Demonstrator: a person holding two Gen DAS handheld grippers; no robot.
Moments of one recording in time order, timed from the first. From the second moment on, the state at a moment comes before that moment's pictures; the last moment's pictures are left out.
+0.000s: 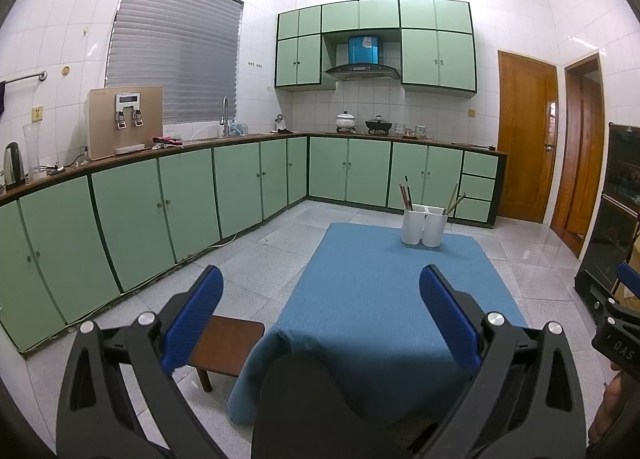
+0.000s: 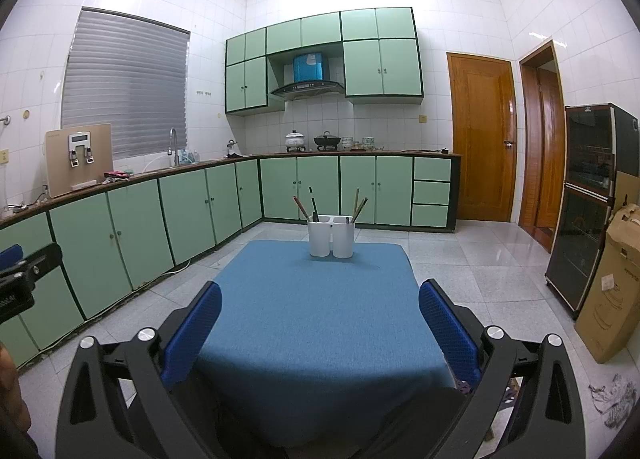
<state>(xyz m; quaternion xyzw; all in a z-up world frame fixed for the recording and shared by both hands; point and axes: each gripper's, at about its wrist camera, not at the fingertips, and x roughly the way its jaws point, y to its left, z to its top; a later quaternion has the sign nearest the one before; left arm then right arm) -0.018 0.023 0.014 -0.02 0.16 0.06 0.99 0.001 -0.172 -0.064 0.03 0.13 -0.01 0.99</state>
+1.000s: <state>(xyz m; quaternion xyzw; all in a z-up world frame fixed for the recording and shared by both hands) -0.017 0.021 0.015 -0.02 0.15 0.06 0.99 0.002 -0.172 -0.059 0.03 0.12 -0.01 0.99</state>
